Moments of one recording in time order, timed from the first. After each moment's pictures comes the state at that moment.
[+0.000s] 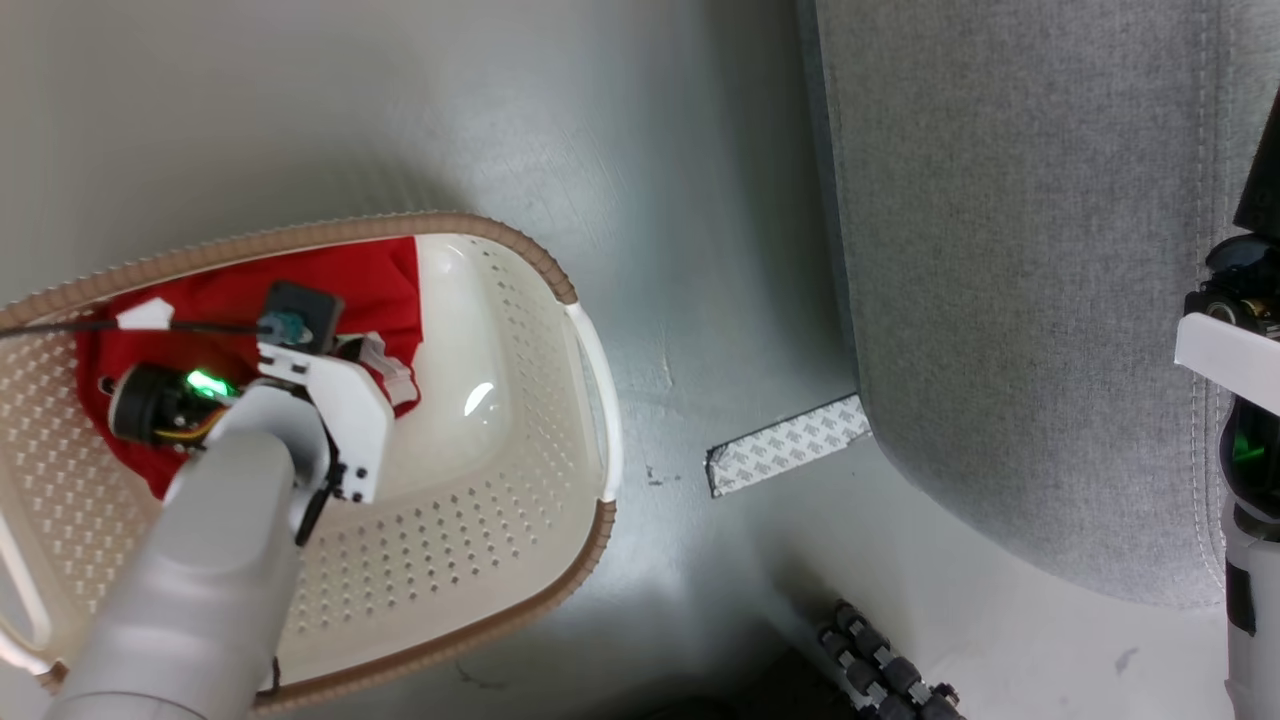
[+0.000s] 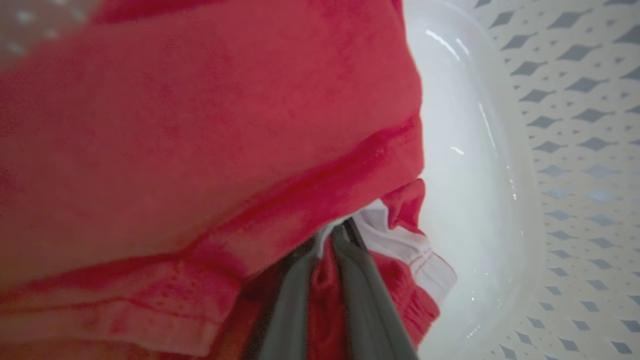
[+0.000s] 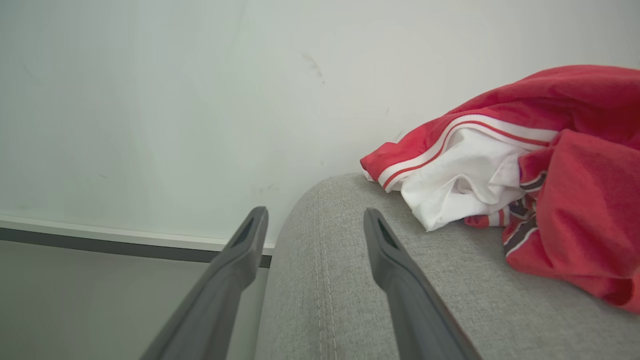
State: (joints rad) left arm -0.89 0.26 -0.43 1.07 -0.13 -0.02 0.04; right arm -0.63 -0.09 0.00 -0.16 0.30 0.13 -0.26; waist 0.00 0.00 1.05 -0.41
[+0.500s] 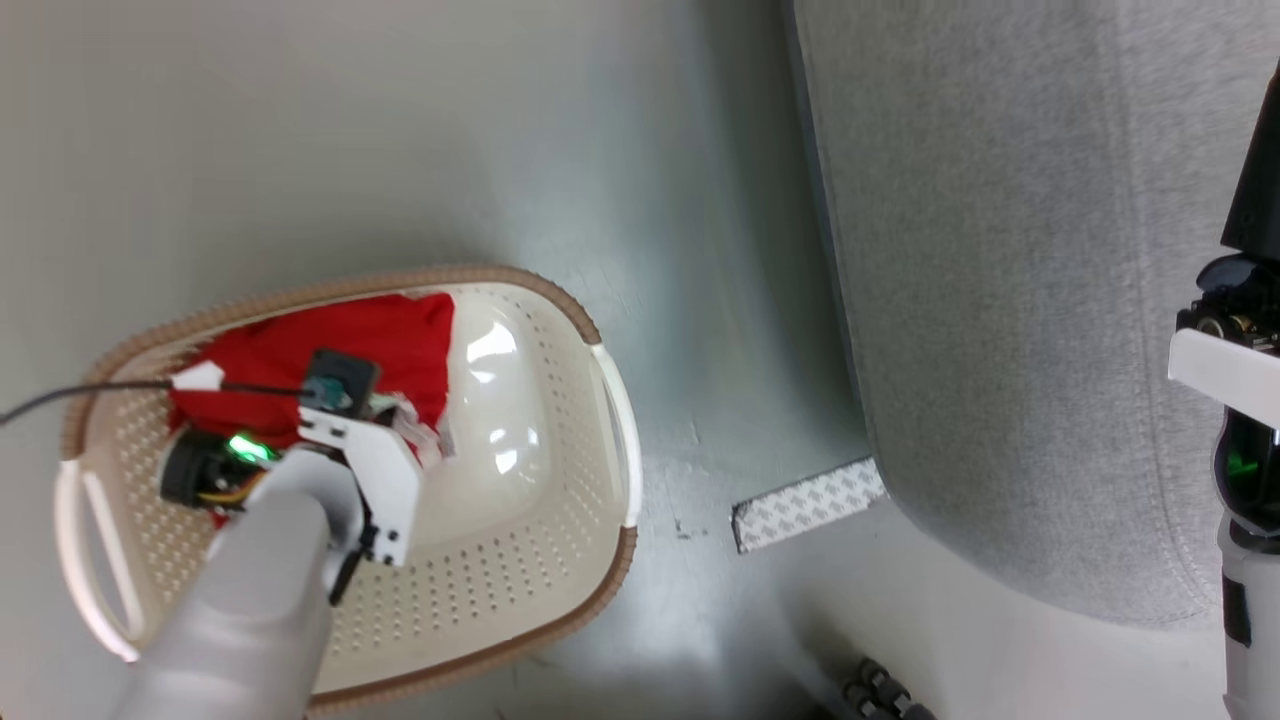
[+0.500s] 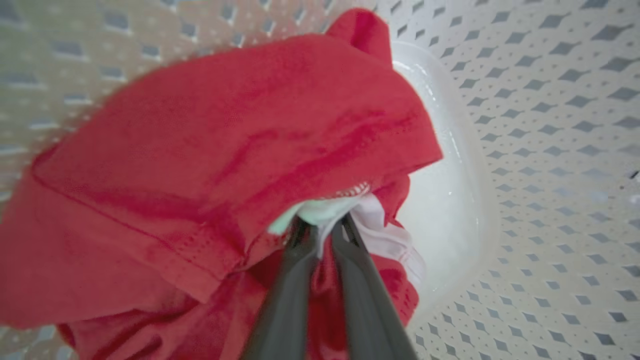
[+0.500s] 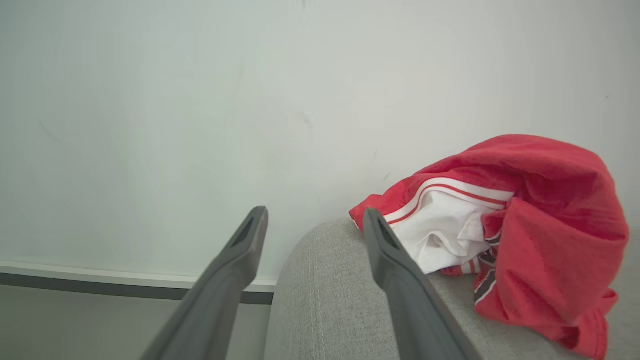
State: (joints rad) left arm -0.84 0.22 -0.46 1.11 -0.15 -0.04 -0.01; right arm -0.61 -0.09 -0.01 -0.13 0.29 0.13 -0.26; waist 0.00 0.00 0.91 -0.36
